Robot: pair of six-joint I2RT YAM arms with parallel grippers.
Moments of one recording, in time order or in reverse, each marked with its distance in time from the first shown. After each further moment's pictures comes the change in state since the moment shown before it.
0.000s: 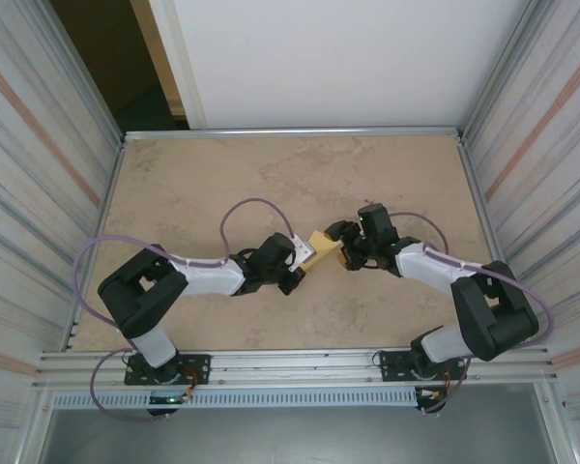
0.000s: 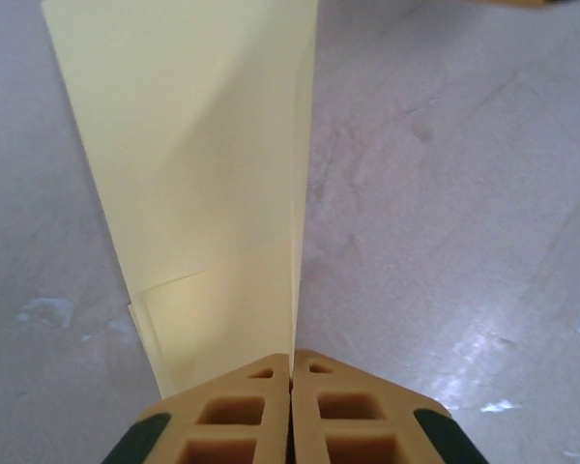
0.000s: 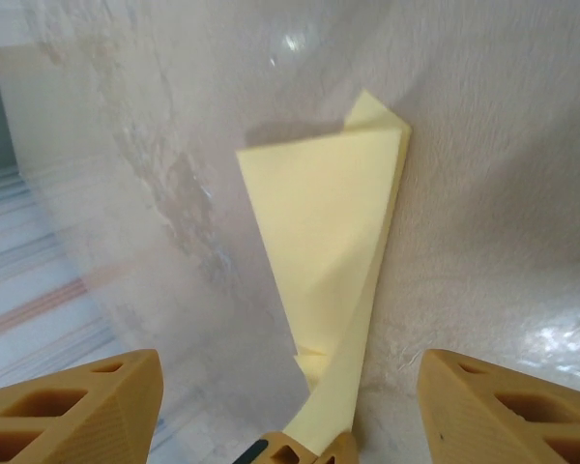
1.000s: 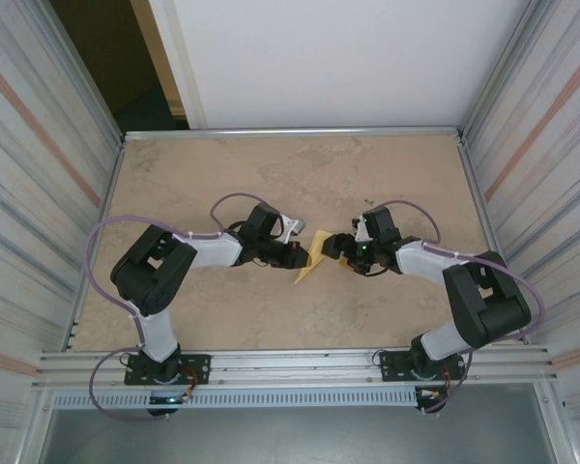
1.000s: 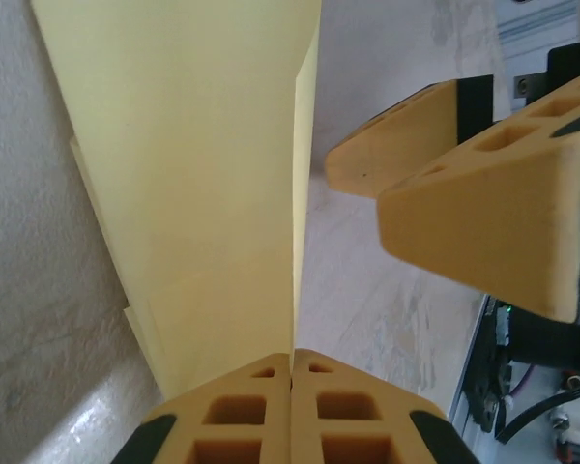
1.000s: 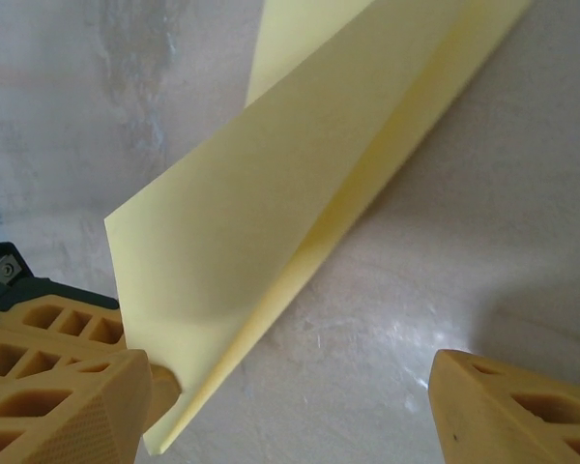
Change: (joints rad) left arm 0.226 0.144 0.145 0.008 0.626 -0.503; right arm -0.049 0.097 -0.005 -0.018 -0.207 -0.592
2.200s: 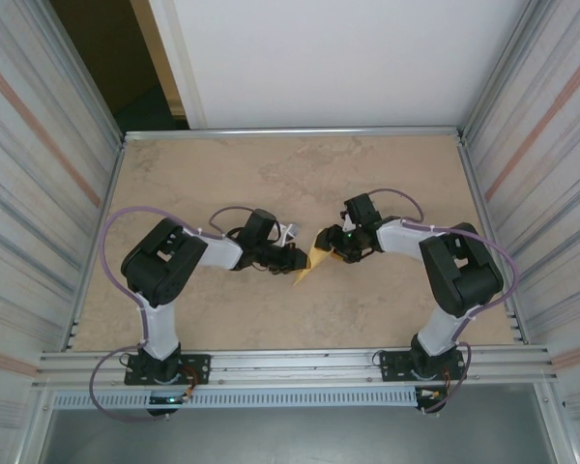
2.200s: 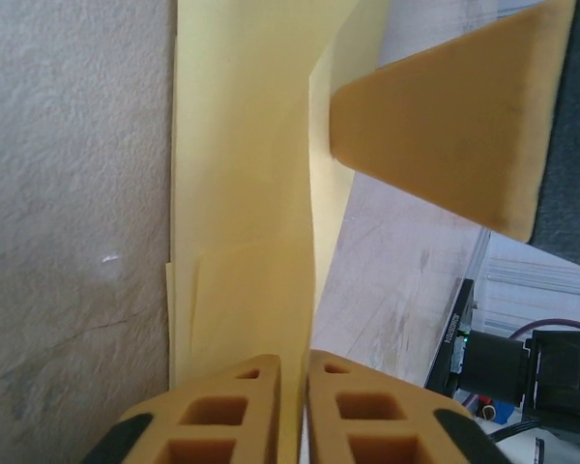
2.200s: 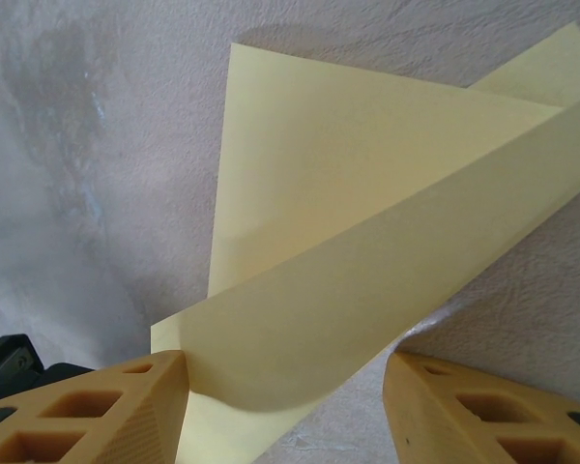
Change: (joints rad) left arm 0.022 0.077 -0.053 0.145 0.055 -0.211; right arm 0.053 0.221 0.230 -0.158 0.106 0.008
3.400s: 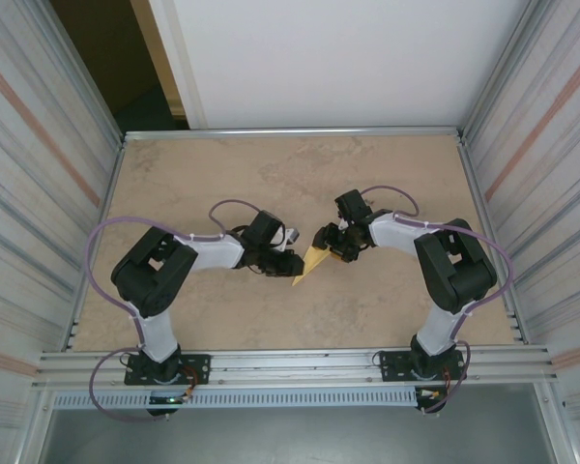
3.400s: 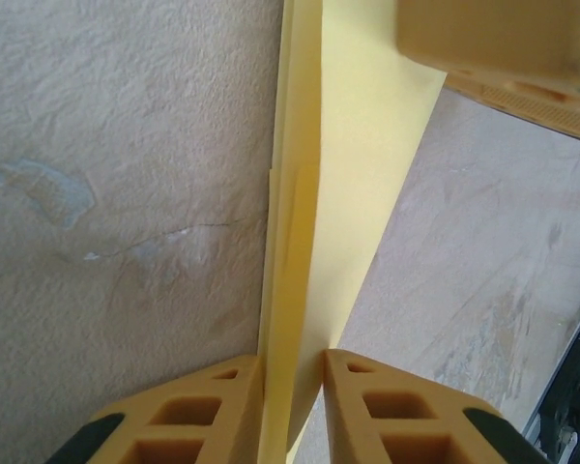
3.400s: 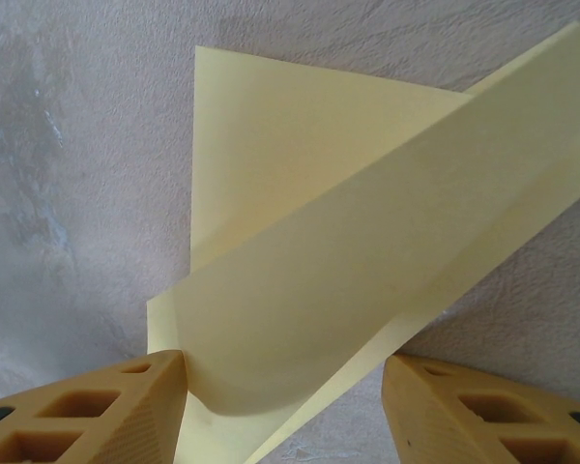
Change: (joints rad) left arm -0.055 -0.085 0.055 -0.340 -0.233 0.184; right arm 0.039 0.048 0.084 -0.116 0.087 0.052
